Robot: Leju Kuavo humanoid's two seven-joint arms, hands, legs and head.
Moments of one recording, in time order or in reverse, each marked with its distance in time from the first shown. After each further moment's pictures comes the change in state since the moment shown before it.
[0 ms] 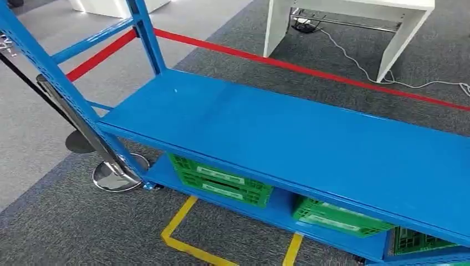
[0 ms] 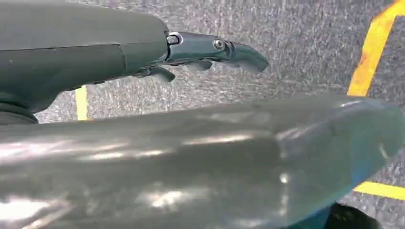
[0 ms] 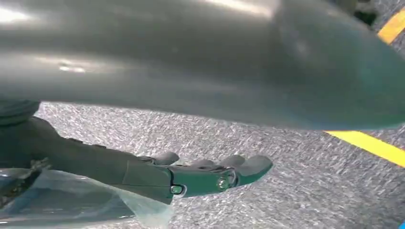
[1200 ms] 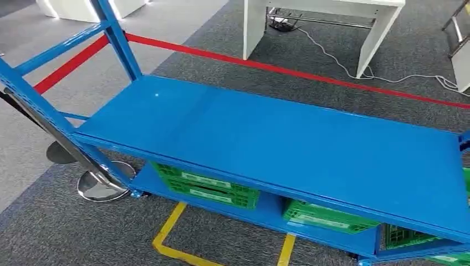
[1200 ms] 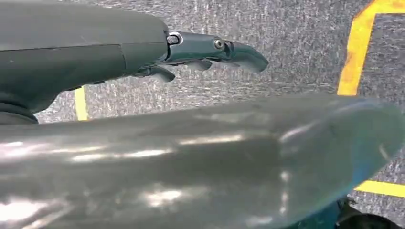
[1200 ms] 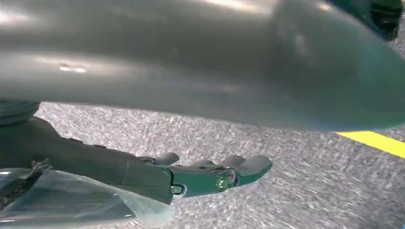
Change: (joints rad) left arm -0.003 0.004 -0.015 -0.005 0.016 0.002 -0.002; right arm -0.019 -0.003 0.021 0.000 -0.053 0.000 -0.023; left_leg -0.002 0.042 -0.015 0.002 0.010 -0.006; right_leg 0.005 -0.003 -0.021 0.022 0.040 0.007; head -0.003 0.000
